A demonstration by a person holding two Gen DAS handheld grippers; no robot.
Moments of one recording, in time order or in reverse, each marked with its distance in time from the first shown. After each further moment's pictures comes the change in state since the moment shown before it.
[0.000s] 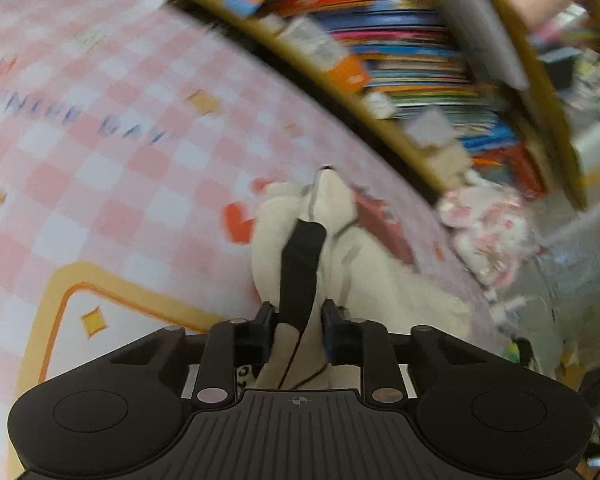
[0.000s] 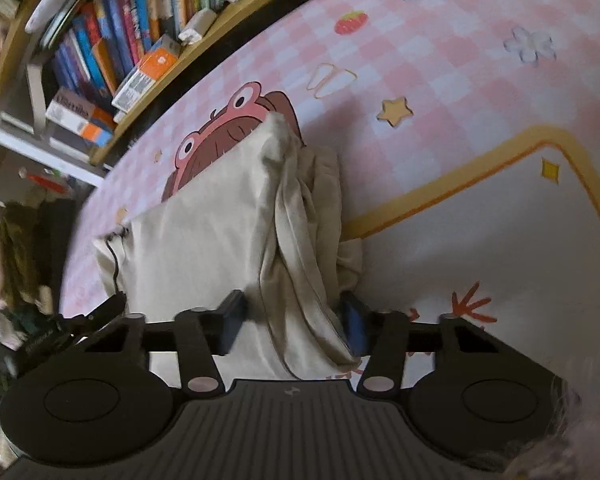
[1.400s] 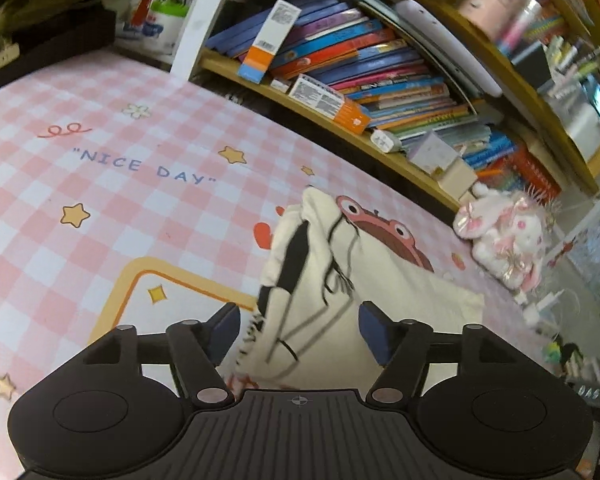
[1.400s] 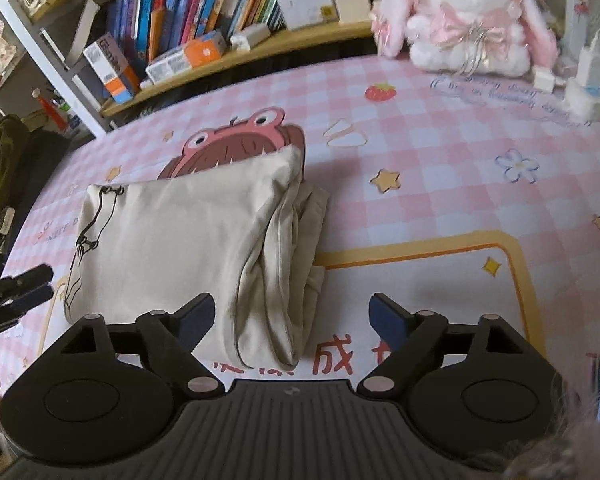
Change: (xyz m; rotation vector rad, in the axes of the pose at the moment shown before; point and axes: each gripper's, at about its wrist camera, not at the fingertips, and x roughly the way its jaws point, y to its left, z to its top) left arm -0.051 -0.024 -0.050 0.088 -0.180 0.178; right arm -0.036 0.007 -0.015 -0.312 -0.096 -0.101
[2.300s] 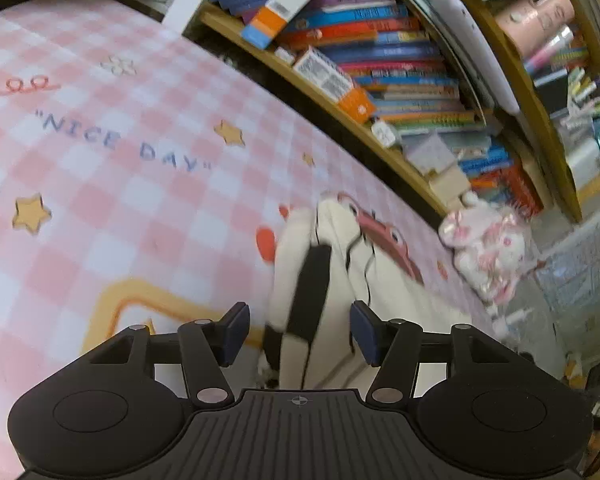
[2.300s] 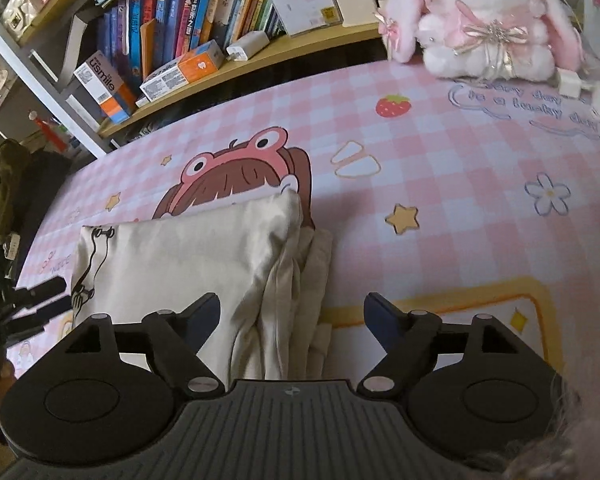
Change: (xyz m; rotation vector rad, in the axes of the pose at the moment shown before) left arm 0.054 0.052 0.031 -0.117 0.121 -0.166; right arm 0.030 -0.006 0.034 0.059 0.037 0.045
